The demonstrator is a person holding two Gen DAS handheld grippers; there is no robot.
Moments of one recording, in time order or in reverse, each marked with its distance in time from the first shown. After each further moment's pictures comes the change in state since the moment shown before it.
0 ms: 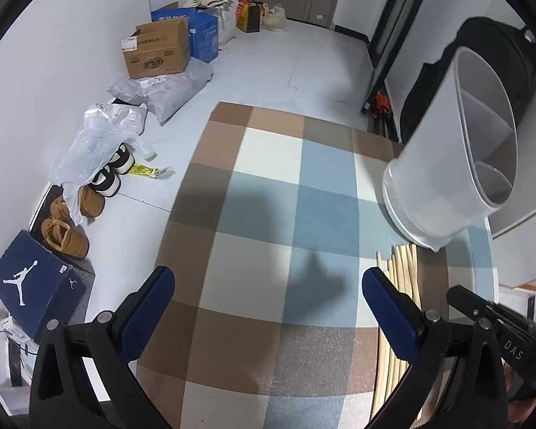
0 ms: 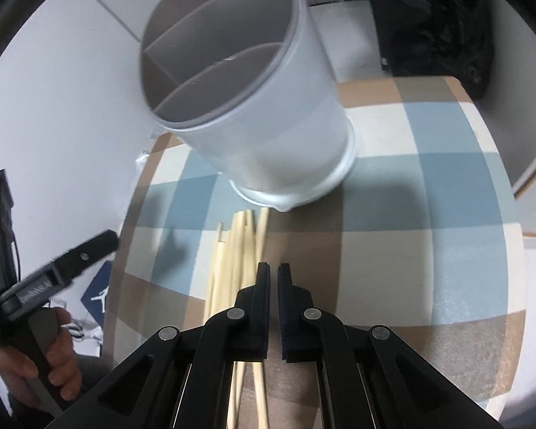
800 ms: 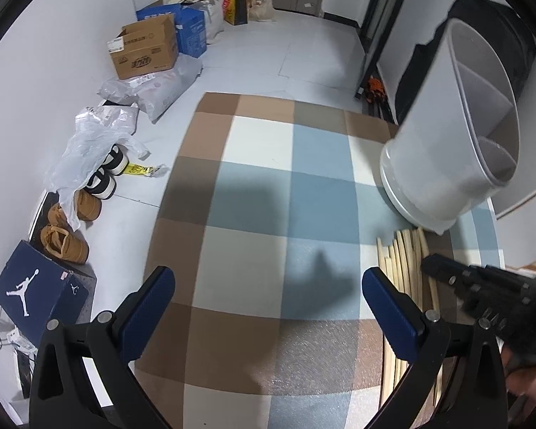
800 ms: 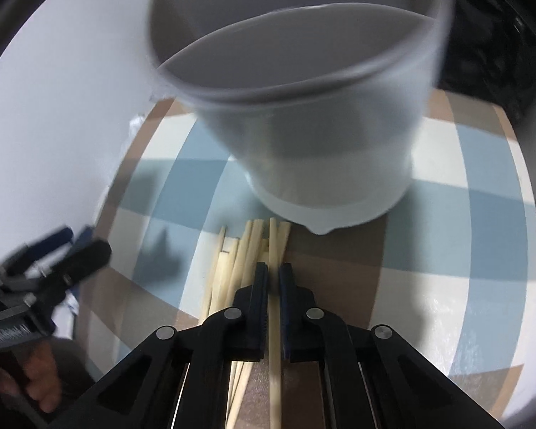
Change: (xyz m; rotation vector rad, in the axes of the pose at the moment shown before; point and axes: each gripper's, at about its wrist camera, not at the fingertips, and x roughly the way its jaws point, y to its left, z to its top) left arm 0.009 -0.007 -0.004 0.069 0.037 0.004; right arm 0.041 0.018 0.020 -0.096 0.089 -0.051
